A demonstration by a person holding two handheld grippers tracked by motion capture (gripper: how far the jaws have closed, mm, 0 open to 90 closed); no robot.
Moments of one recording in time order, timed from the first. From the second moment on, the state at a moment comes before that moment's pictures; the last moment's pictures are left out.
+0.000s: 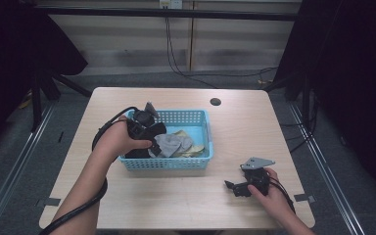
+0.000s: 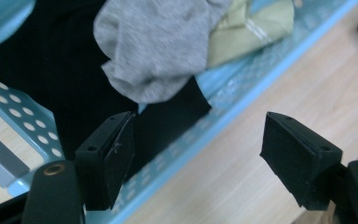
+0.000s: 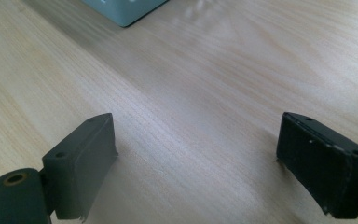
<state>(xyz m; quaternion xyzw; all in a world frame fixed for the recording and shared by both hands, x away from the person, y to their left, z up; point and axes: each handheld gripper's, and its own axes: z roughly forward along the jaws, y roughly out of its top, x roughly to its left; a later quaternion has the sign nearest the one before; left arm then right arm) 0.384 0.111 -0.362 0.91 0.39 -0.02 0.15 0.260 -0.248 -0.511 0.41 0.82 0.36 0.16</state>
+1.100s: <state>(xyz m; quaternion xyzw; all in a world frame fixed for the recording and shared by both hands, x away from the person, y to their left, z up) 0.427 0.097 -0.425 0.88 0.45 0.01 0.14 0.260 -0.248 -0.511 0.41 0.82 0.36 0.16</state>
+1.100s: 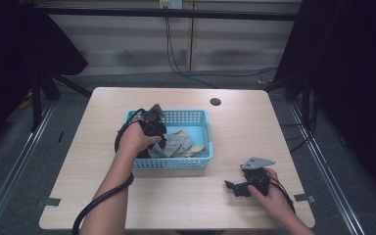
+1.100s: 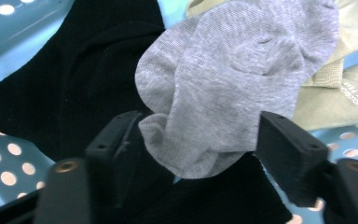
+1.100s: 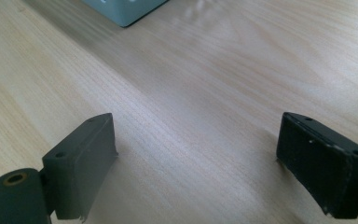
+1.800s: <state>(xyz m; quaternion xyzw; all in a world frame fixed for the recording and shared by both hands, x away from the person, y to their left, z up) 0.431 0.094 -0.429 0.89 0.44 0.00 0.10 0.260 -0.248 -0.511 0.41 0.82 0.36 0.16</state>
